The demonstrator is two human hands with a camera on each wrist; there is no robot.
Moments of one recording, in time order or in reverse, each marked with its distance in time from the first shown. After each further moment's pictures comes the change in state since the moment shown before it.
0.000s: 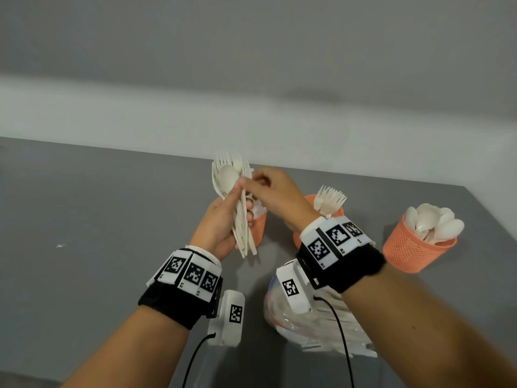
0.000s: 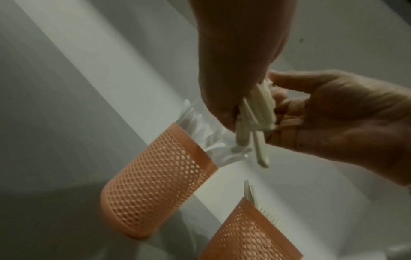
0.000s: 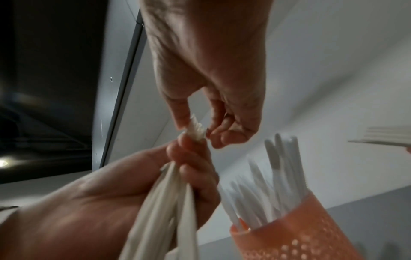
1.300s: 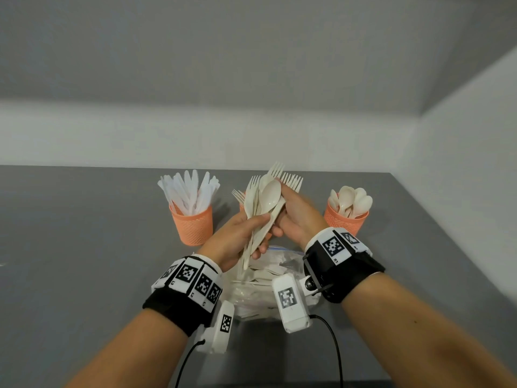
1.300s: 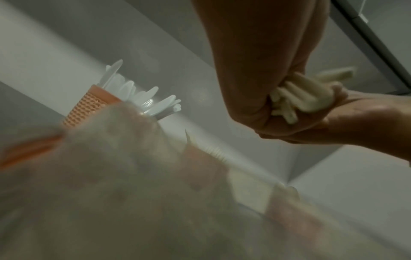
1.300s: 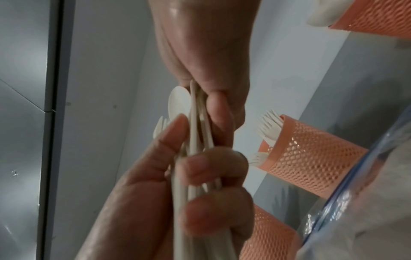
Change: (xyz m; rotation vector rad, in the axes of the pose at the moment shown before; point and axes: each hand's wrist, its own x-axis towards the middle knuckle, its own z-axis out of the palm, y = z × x) left_hand -0.055 -0.053 0.093 0.338 -0.428 -0.119; right_hand -0.082 0.042 -0.089 0.873 0.229 0.460
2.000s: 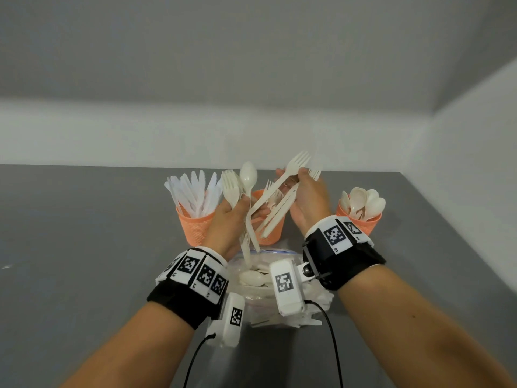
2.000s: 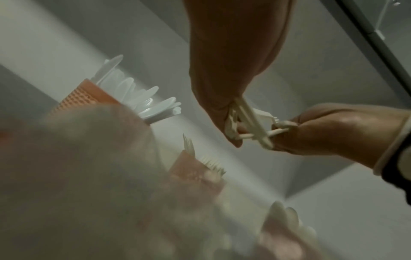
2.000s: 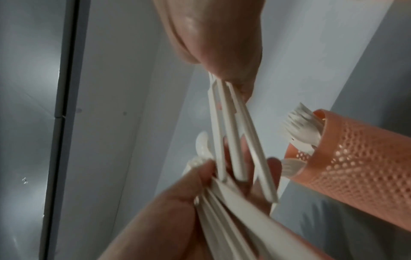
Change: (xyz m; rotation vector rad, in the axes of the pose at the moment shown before) left_hand 0.023 0.000 -0.025 -0.079 0.394 0.116; right_hand 0.026 -0.020 0.006 0.158 0.181 -0.313
